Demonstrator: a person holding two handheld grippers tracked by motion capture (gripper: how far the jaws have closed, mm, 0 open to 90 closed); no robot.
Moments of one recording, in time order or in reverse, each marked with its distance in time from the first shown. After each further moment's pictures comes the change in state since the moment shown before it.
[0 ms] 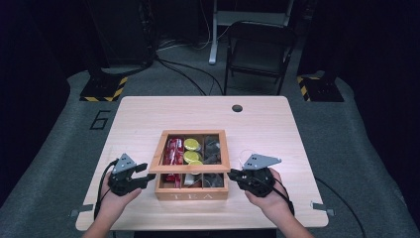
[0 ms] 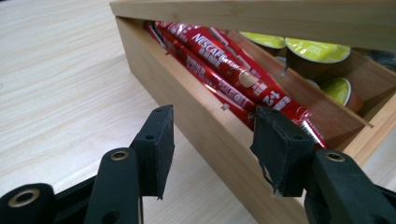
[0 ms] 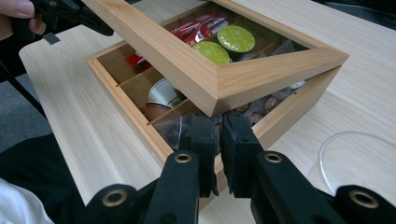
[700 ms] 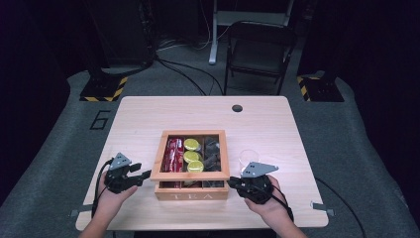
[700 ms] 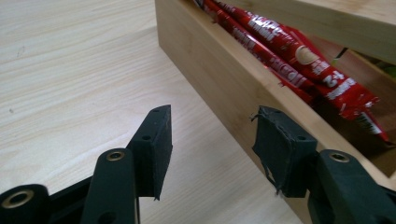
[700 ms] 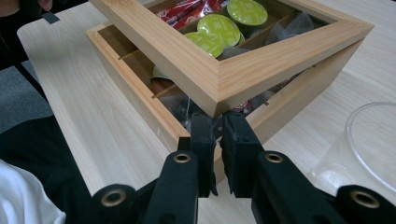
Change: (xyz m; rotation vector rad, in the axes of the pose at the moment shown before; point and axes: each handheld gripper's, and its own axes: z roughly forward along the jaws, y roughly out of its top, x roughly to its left) left arm 0.023 -0.014 0.008 0.041 0.034 -0.087; right arm 0.006 -0.021 0.009 0.034 0.014 -0.001
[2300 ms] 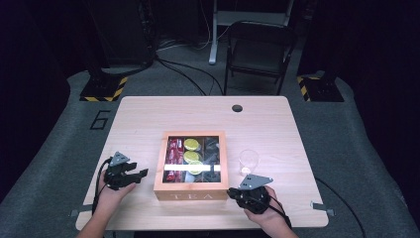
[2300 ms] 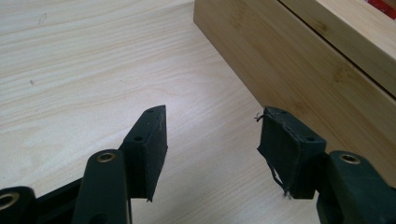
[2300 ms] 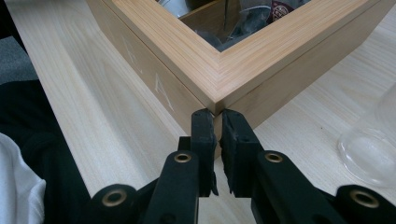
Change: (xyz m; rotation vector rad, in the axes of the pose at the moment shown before) left arm 0.025 -0.013 0.020 0.037 0.067 -0.060; right arm 0.003 -0.042 0.023 0.061 0.014 -0.028
